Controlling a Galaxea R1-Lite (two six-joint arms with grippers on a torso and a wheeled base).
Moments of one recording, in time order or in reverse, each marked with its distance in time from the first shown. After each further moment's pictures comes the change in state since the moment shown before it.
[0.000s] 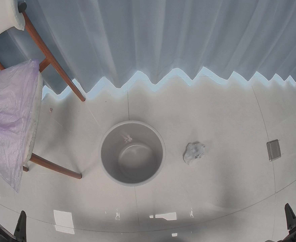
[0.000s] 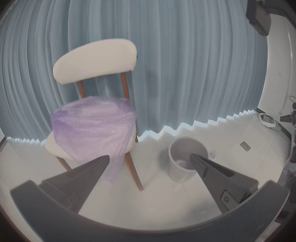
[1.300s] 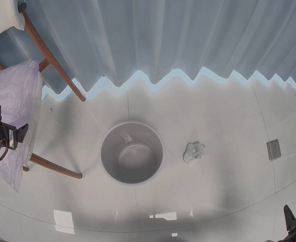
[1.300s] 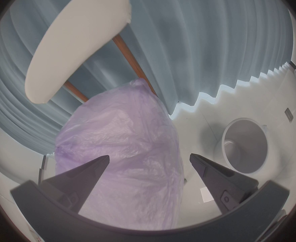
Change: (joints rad) left arm -0.010 1.149 -0.654 -0.113 0.366 0.218; right arm 0.003 0.000 0.000 -0.001 0.029 -0.003
